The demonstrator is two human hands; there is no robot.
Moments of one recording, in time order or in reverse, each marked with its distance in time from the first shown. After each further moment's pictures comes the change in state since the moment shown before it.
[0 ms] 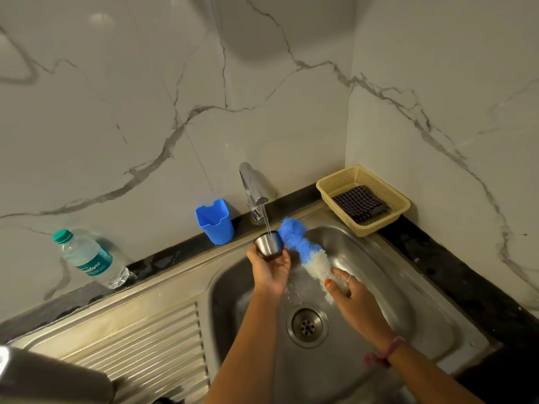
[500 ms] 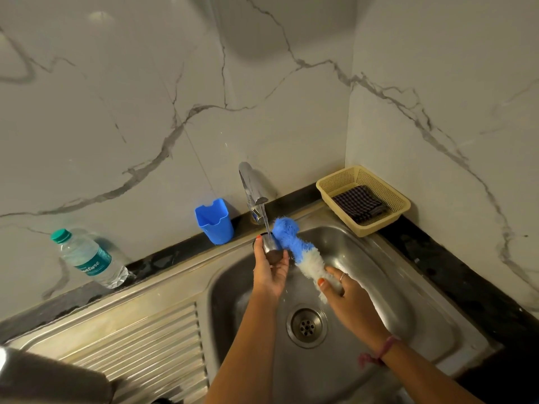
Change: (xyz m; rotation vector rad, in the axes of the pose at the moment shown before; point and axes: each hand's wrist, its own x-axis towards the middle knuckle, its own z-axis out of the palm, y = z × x) left_hand -0.005 -0.001 -0.002 0.092 0.020 0.008; right_hand 0.003 -0.002 0.007 0.001 0.001 -0.027
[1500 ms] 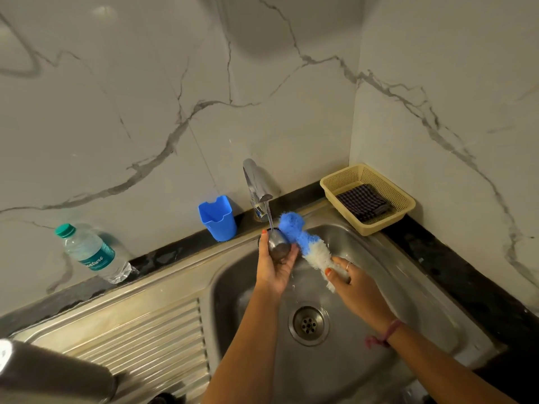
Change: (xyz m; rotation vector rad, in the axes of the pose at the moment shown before) left_hand -0.001 0.003 0.002 -0.005 -0.102 -0.039; right_hand 0.019 -0.001 -0.011 -0.063 -0.019 -0.018
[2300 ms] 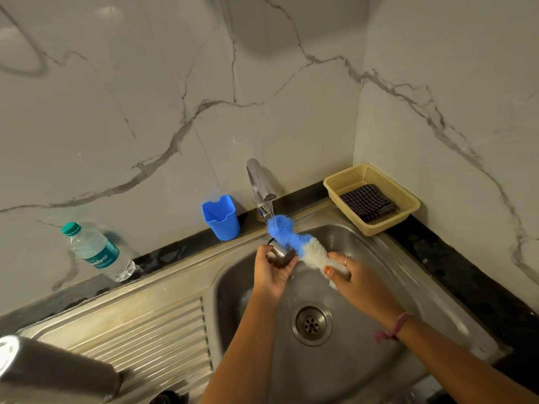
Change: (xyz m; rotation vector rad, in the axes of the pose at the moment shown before) left_hand -0.003 0.006 -0.011 0.101 0.081 0.025; right_hand 0.003 -0.013 -0.010 -0.128 -0.066 -0.117
